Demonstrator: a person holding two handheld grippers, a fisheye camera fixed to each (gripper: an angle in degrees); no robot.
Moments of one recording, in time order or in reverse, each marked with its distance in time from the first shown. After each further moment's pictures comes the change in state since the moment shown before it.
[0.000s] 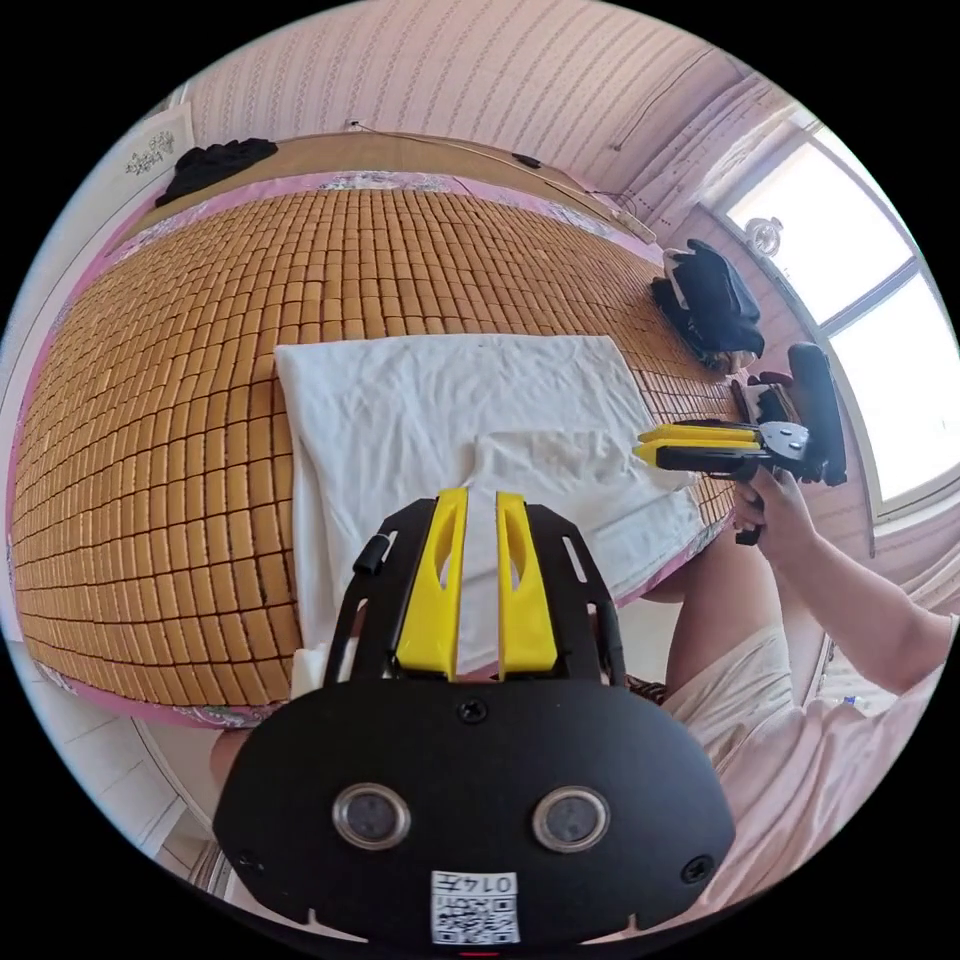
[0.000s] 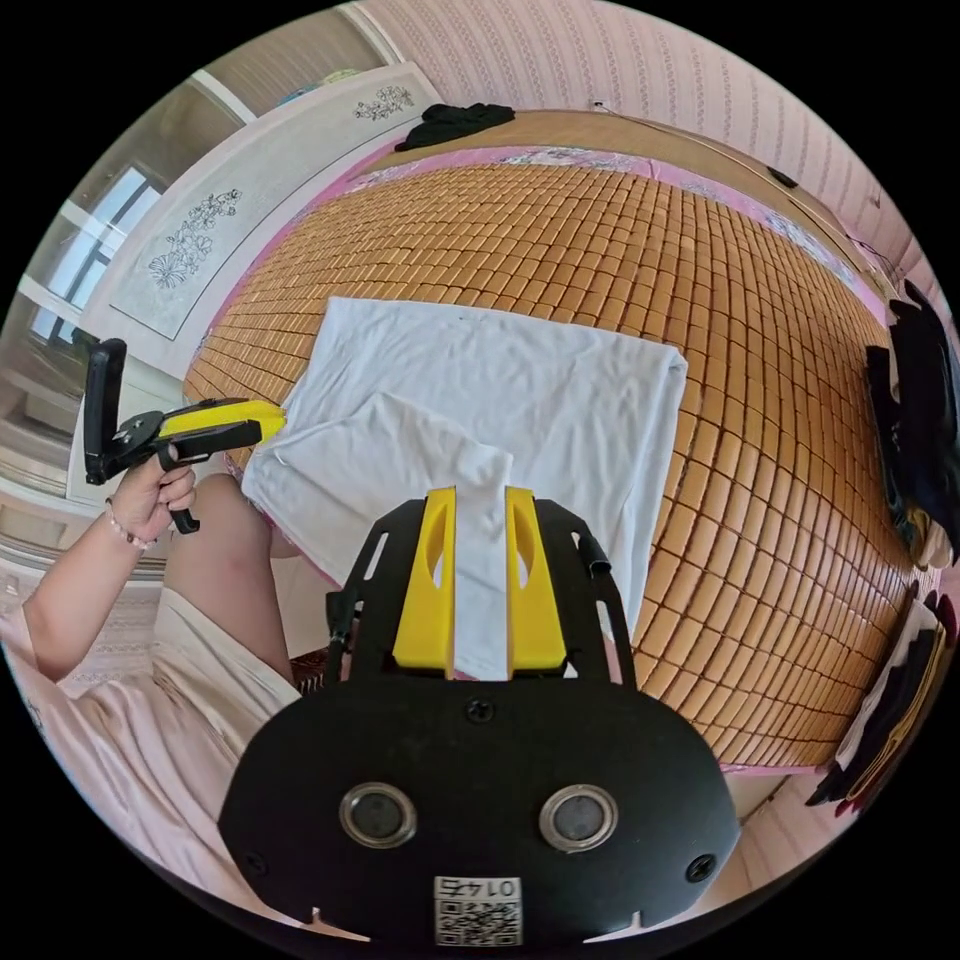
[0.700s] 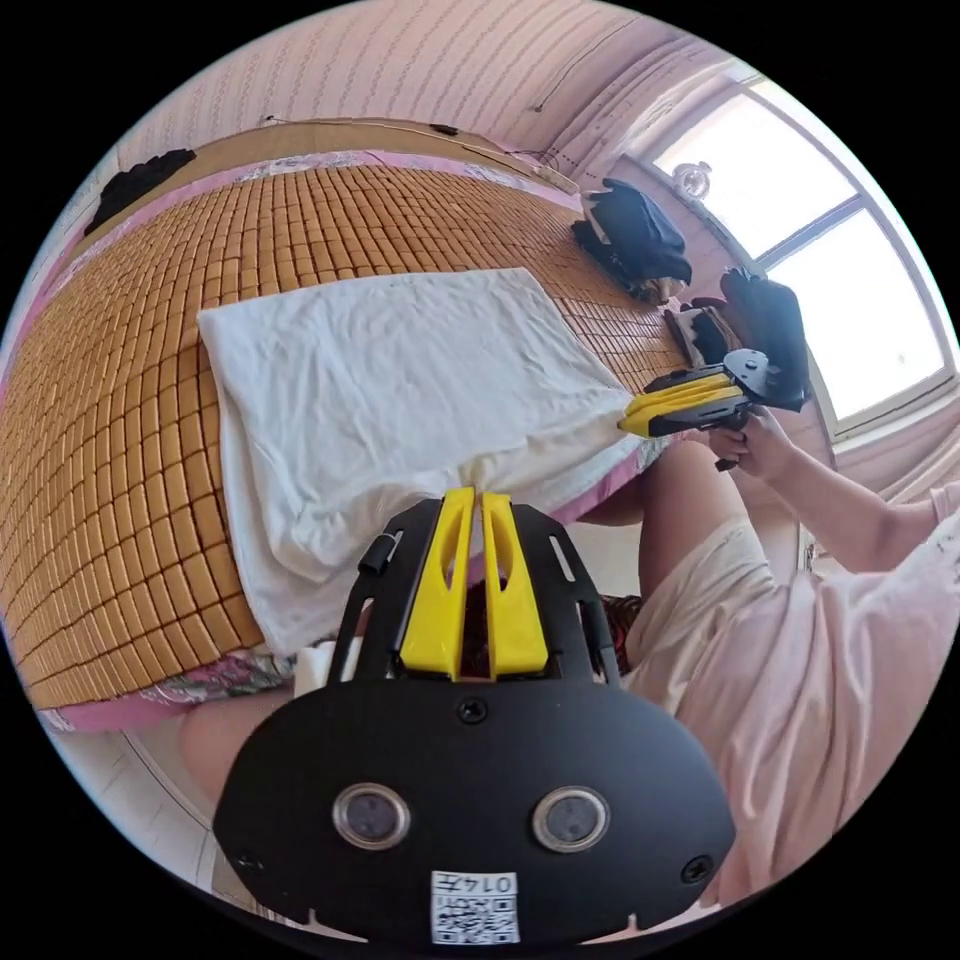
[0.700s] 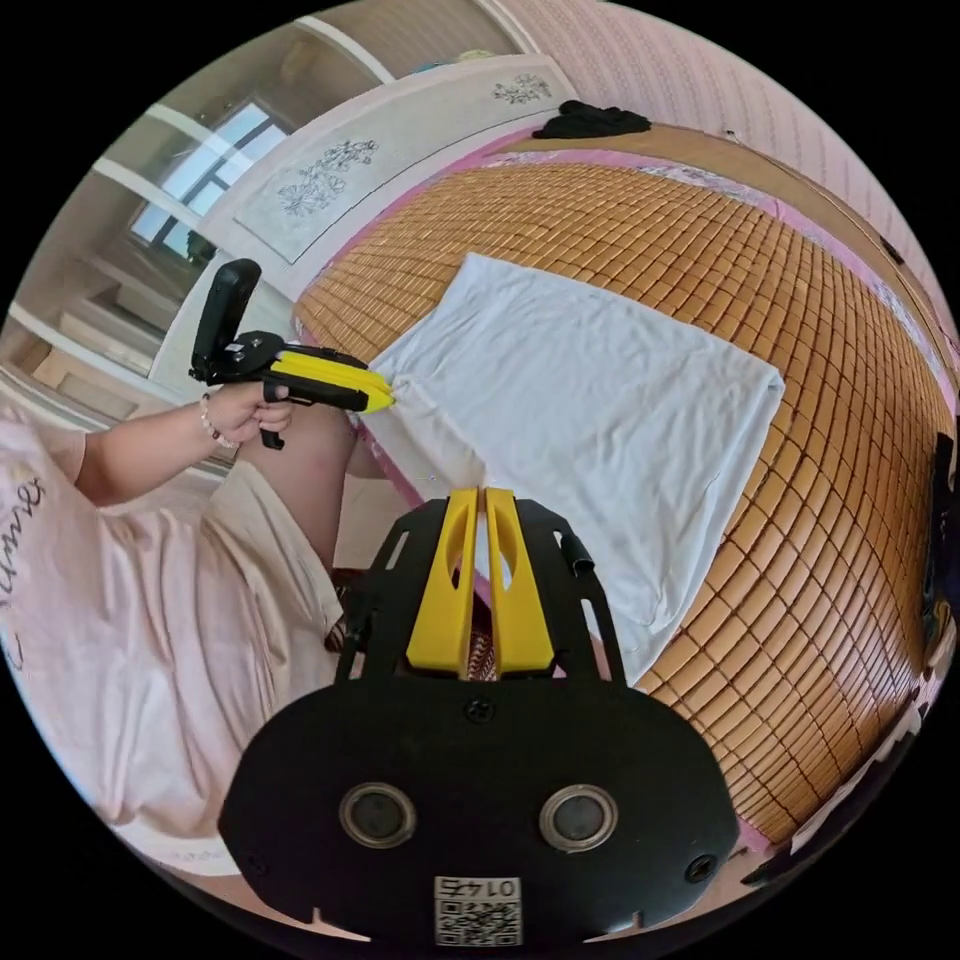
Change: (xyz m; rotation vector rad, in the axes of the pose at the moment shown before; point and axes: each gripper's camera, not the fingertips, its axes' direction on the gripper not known) left arm 0.045 0.087 0.002 -0.085 0.149 0.146; right arm -0.054 0.014 -0.019 -0.053 -0.206 -0.302
